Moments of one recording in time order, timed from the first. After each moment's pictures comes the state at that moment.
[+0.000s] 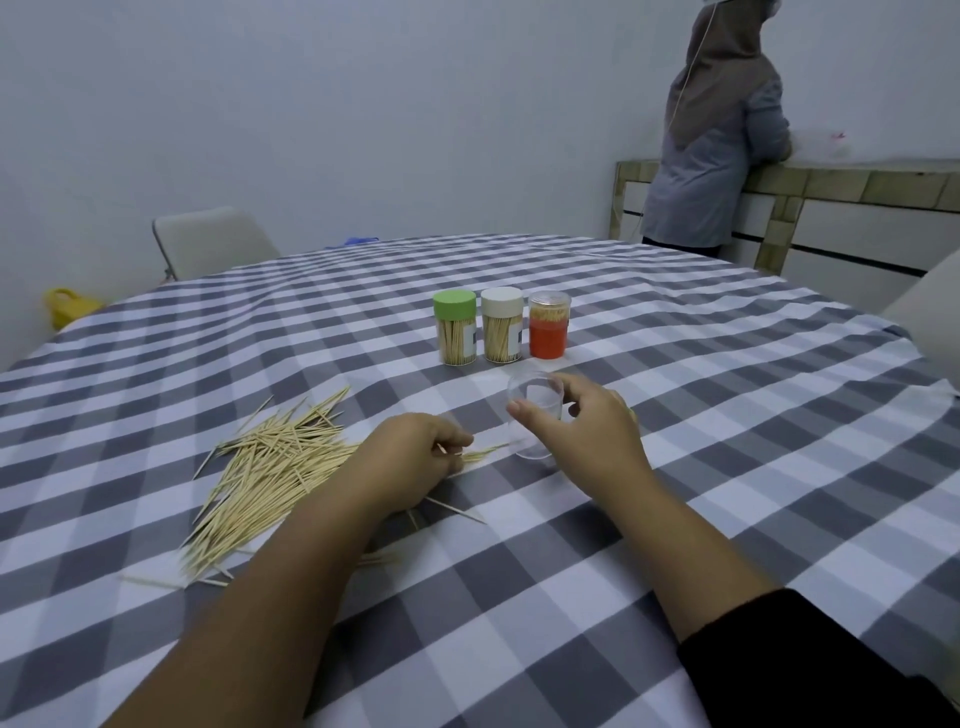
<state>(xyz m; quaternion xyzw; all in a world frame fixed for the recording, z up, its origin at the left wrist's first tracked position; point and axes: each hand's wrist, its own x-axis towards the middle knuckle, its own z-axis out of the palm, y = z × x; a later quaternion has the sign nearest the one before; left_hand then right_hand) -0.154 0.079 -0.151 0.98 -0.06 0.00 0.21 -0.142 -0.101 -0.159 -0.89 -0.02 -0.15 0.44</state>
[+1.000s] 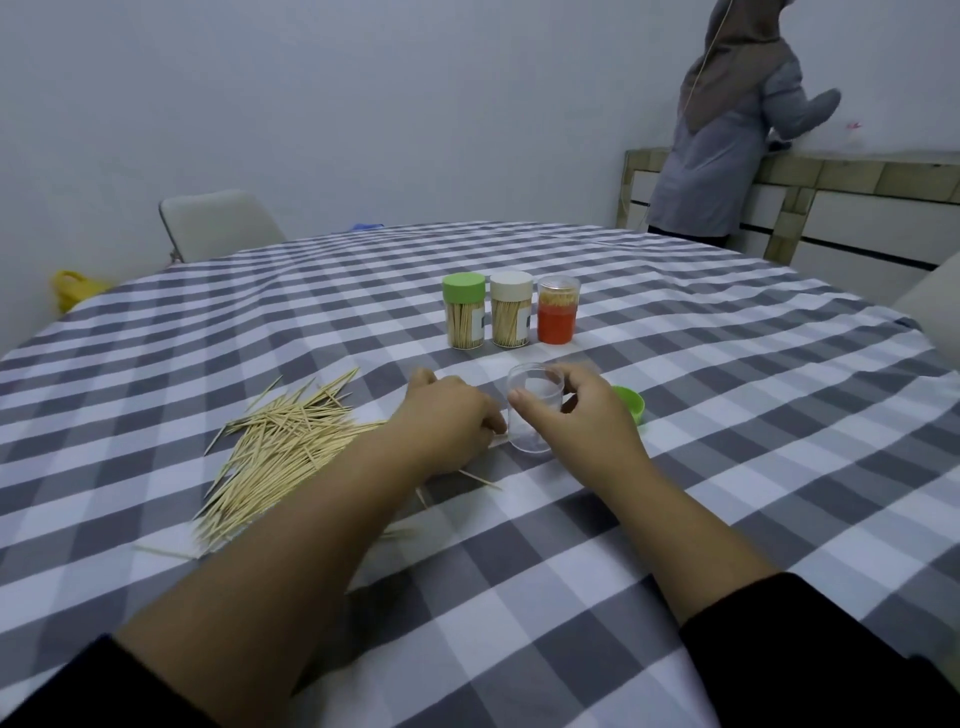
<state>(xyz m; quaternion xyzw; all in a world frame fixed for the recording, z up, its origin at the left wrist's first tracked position) -0.133 0.052 -0.145 0.99 -0.15 0.03 -0.03 -0.143 -0.096 -0.168 -0.86 -0.06 -0.13 0.49</state>
